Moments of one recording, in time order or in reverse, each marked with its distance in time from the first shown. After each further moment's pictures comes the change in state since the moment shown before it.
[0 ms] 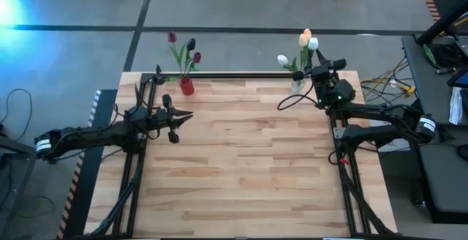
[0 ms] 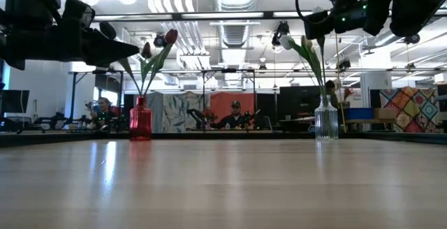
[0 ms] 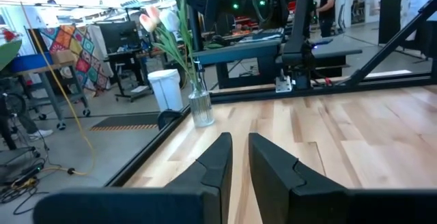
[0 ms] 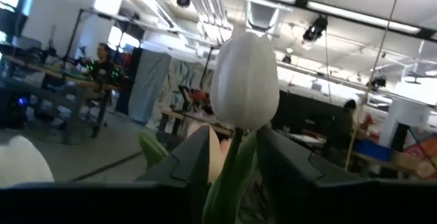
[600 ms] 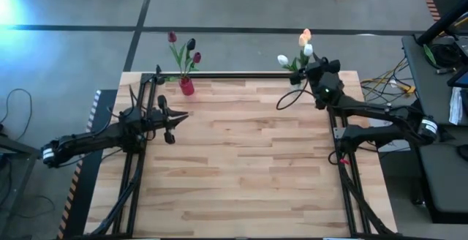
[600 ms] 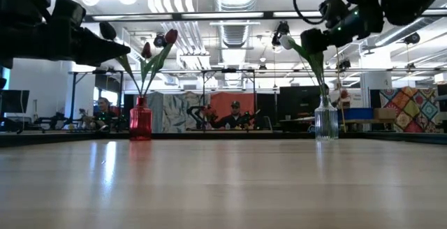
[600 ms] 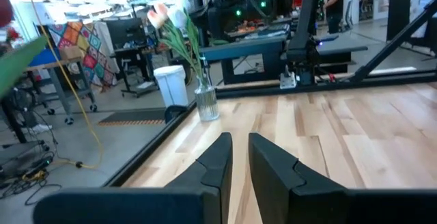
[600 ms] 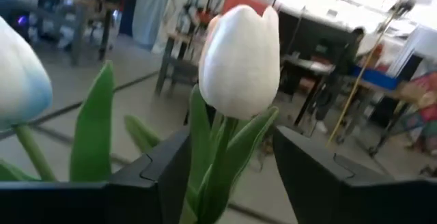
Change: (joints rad) left arm 0.000 -0.274 0.000 -0.290 -0.024 0.001; right arm 0.002 -0.029 0.077 -0.510 0.144 0.272
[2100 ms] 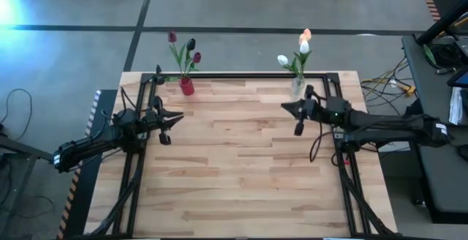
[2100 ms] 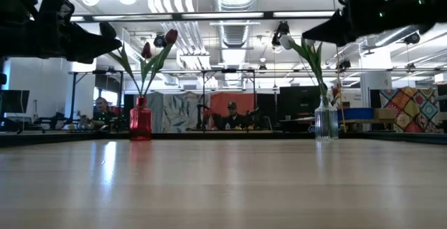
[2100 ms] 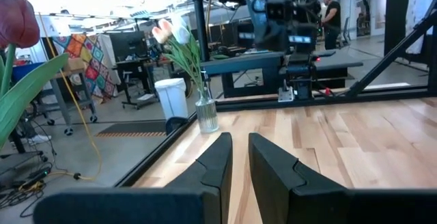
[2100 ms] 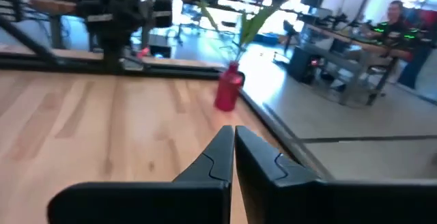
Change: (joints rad) left arm 0.000 -0.257 0.001 -0.205 0.006 -0.016; right arm 0.309 -0.324 -0.147 -0.358 -0.758 0.188
